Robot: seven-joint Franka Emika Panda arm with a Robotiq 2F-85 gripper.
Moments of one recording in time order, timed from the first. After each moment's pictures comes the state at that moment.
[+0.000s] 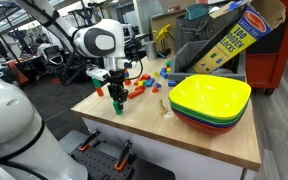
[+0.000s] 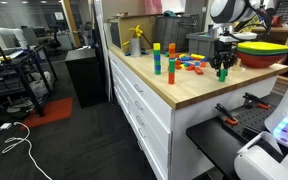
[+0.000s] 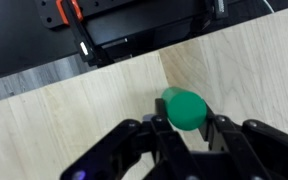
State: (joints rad) arm -0.08 -0.21 -0.03 -2.77 0.05 2.31 0.16
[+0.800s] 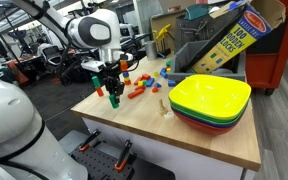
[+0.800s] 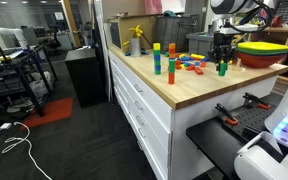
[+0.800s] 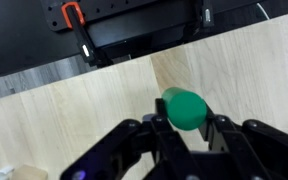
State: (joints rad) arm -0.06 -0.30 -0.02 -2.75 0.06 2.19 0.16
